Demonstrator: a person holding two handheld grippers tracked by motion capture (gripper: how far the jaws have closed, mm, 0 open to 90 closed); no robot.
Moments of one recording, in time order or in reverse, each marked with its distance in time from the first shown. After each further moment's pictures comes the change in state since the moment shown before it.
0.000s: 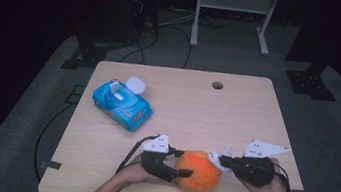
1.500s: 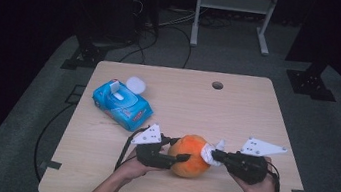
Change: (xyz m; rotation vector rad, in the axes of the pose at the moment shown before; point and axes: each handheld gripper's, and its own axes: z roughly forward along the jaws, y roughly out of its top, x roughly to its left) left arm 0.001 0.020 -0.020 -0.121 0.182 0.013; right arm 0.008 0.008 0.014 -0.144 0.010 0.041
